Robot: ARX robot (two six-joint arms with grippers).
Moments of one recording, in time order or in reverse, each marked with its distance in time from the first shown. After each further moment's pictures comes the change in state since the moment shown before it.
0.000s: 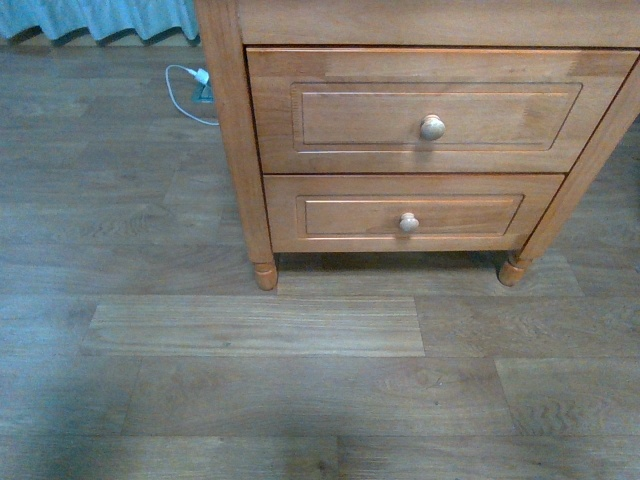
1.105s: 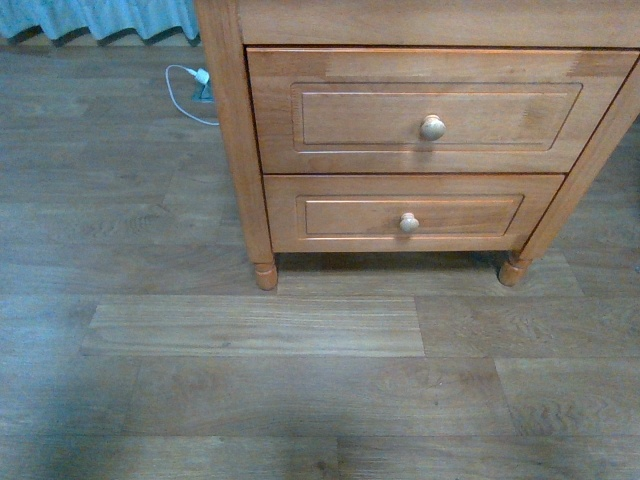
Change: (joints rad) left arm 0.000 0.000 0.000 0.000 0.000 0.000; right arm 0.000 -0.274 0.001 -0.280 -0.001 -0.001
